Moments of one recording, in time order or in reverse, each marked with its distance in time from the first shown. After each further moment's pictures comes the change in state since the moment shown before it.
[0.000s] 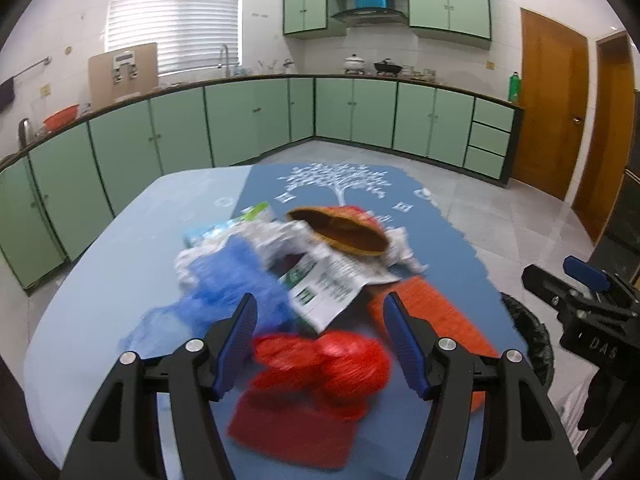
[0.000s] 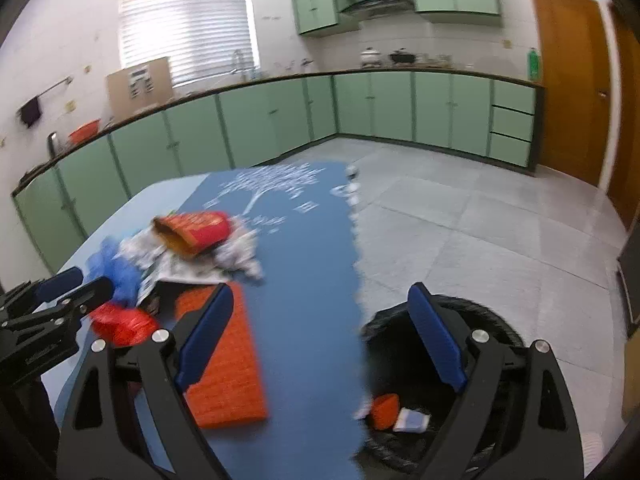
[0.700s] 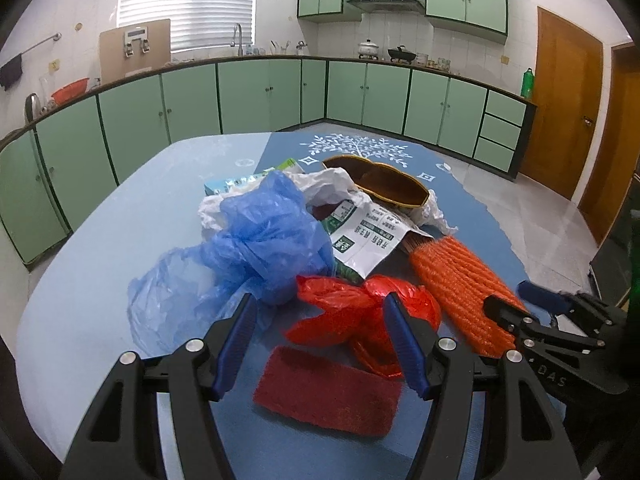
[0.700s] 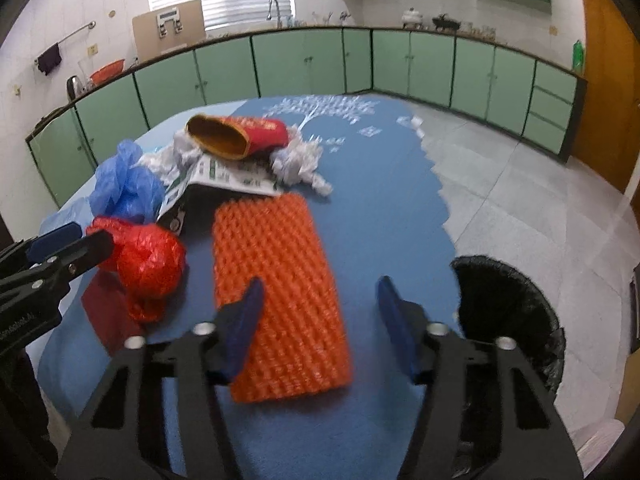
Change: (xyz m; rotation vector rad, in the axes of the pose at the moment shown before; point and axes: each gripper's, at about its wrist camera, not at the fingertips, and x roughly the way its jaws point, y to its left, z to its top) left arm 0.006 0.025 -0.031 -0.040 0.059 0.004; right arm 0.045 0.040 -0.037 -0.079 0.183 0.069
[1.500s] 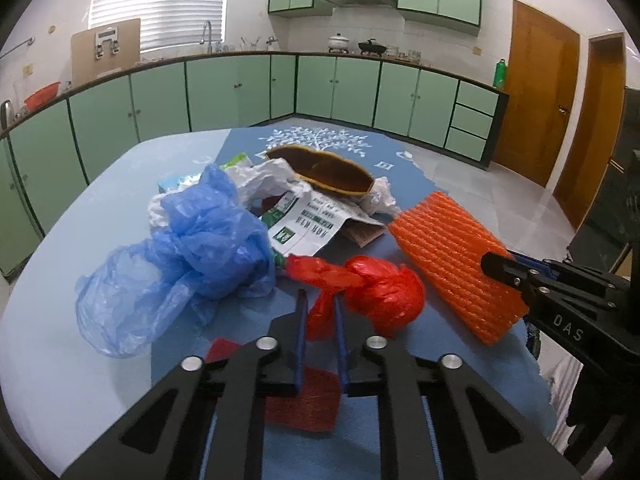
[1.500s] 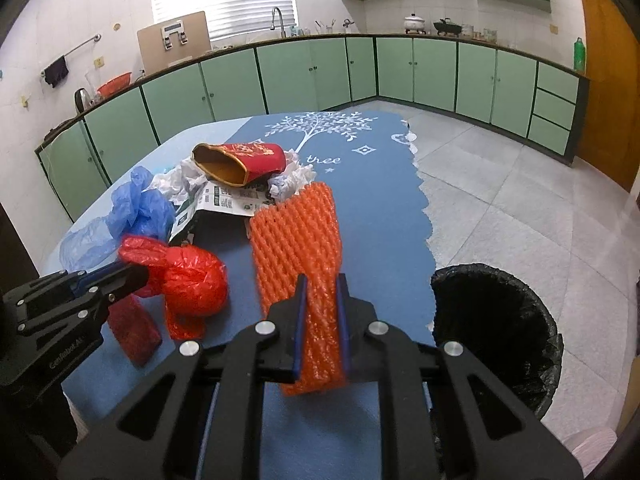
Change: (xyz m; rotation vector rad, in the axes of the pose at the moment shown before) left arm 0.001 -0.031 -0.001 0.045 0.012 -0.107; right arm -0.032 -0.014 0.013 0.010 -0.057 0.018
